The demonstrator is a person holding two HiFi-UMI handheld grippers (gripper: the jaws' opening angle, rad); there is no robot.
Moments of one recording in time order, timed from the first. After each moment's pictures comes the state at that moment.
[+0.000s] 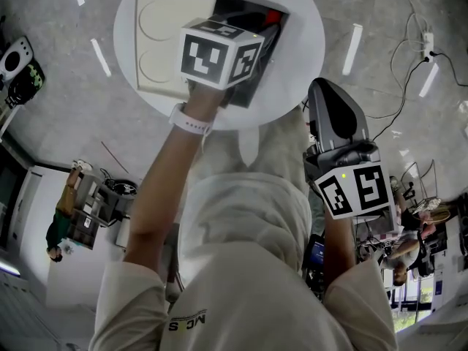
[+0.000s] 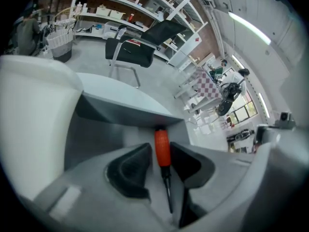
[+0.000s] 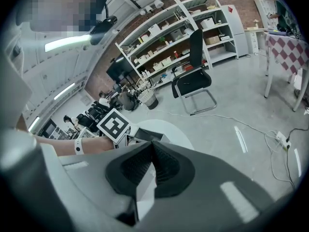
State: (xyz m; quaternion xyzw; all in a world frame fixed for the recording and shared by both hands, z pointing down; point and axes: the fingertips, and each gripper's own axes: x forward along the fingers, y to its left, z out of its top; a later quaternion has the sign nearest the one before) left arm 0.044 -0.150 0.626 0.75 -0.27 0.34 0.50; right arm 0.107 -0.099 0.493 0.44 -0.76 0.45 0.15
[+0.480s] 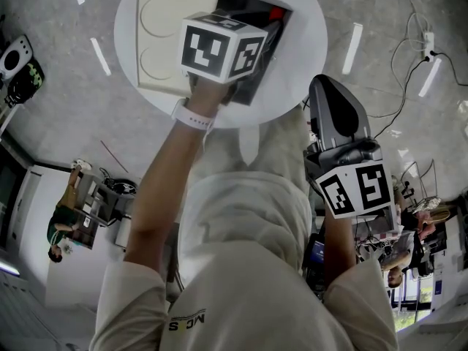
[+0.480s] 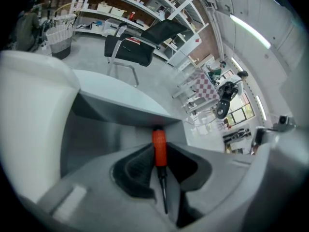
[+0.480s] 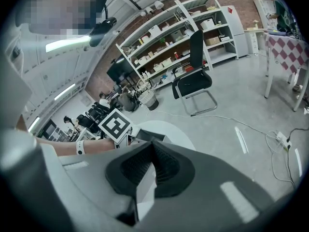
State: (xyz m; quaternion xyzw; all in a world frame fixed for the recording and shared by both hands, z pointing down) left arm 0.047 -0.150 0.625 0.75 -0.26 0.33 0.51; right arm 0.104 -0.102 0.491 0.44 -0.76 0.45 0.14
